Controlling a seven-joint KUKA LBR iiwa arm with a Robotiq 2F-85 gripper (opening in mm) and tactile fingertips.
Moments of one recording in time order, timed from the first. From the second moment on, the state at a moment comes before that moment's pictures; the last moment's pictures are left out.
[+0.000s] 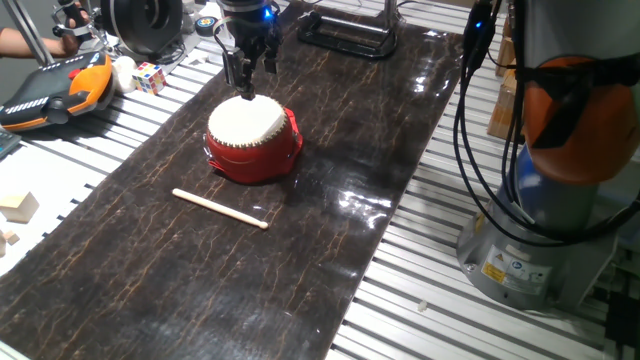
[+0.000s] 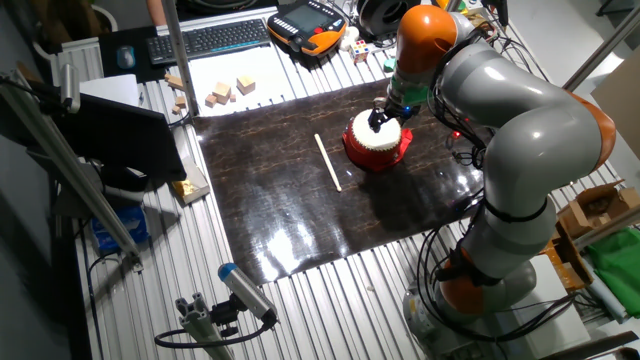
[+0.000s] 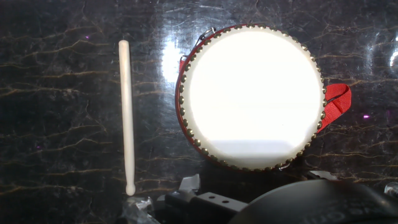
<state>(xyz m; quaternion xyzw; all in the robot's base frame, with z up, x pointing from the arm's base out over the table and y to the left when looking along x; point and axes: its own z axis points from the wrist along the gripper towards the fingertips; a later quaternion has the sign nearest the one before) 0.515 0.000 0.236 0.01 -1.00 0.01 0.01</state>
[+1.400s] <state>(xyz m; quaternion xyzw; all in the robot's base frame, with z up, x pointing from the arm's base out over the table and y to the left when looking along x) 0.515 0.000 0.236 0.10 -0.99 0.05 0.12</state>
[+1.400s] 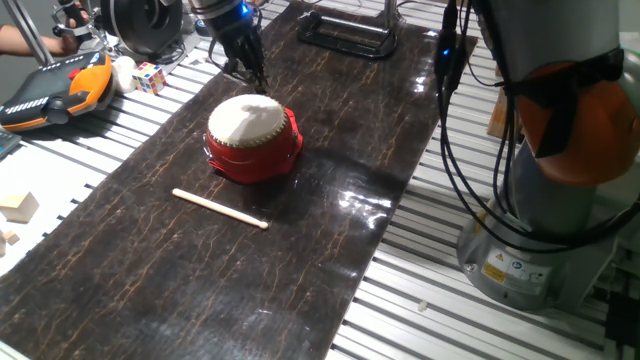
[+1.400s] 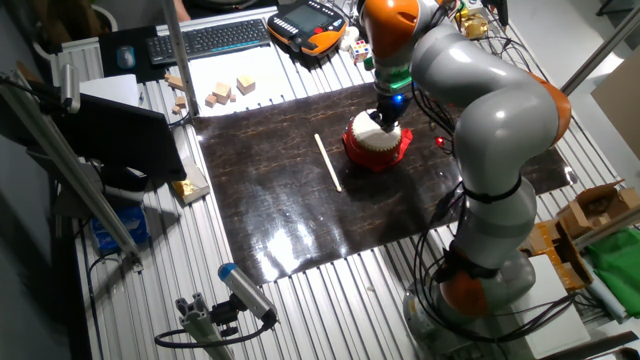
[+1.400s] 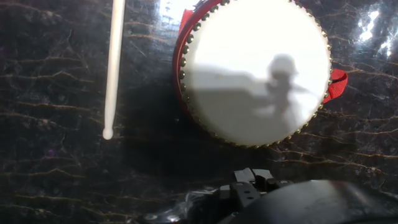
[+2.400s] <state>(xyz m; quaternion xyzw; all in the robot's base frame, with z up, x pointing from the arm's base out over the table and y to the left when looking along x) 0.515 0.000 0.236 0.05 -0.99 0.02 0.10</state>
